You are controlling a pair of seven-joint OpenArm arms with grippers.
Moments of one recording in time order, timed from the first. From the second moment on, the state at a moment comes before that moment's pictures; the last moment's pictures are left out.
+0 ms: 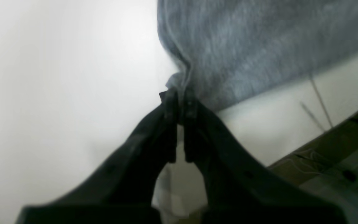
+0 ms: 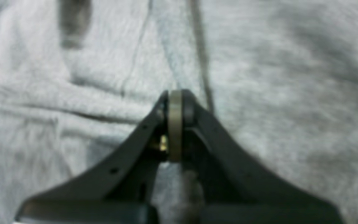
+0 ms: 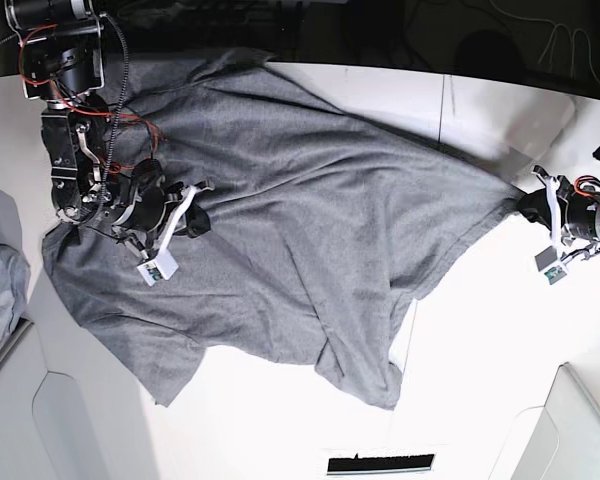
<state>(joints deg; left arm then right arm) -8.0 -50.0 16.7 71.2 -44.0 -38.2 51.2 10.1 11.9 -5.9 60.3 18.6 33.0 -36.9</state>
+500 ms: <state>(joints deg) -3.9 -51.2 16.8 71.3 -55.9 -38.2 57.4 9.4 12.1 -5.8 66.3 24.9 32.6 -40.2</state>
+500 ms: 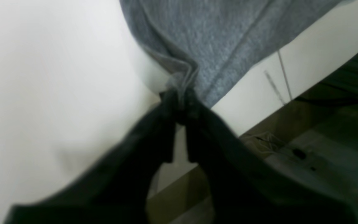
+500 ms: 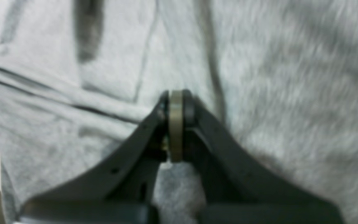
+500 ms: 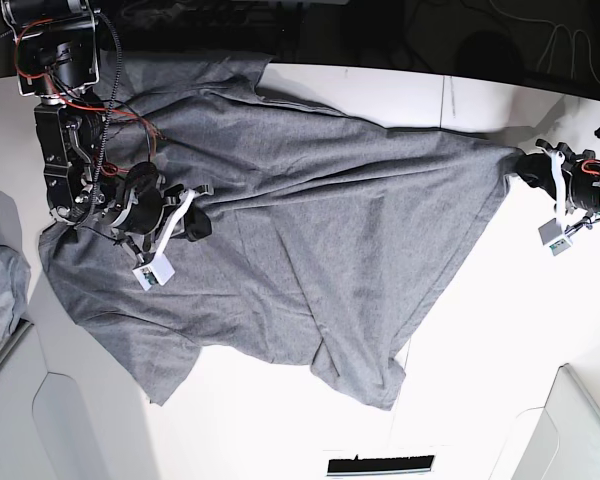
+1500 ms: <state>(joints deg) -29.8 -18.5 16.1 40.3 -13.2 -24.4 18.1 13.7 11.6 15.1 67.8 18.1 25.1 -39.9</state>
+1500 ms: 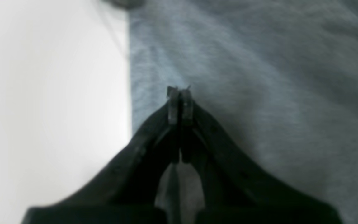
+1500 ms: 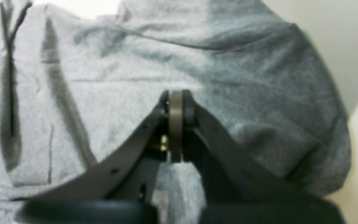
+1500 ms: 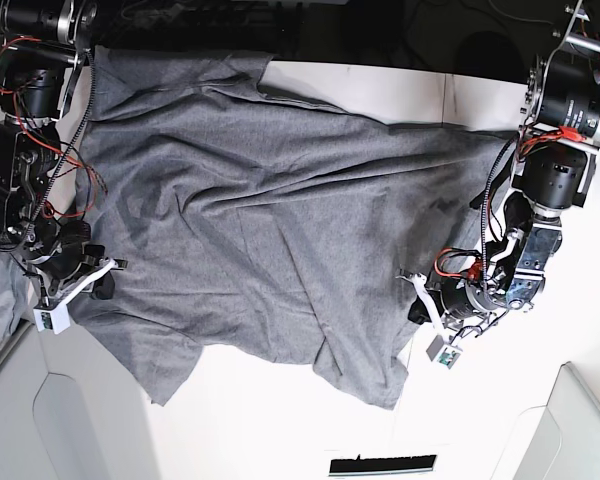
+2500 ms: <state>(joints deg) -24.0 -35.0 15.8 34.1 -23.4 -31.7 23.2 16.9 15.6 14.1 52.6 20.2 30.1 -32.8</state>
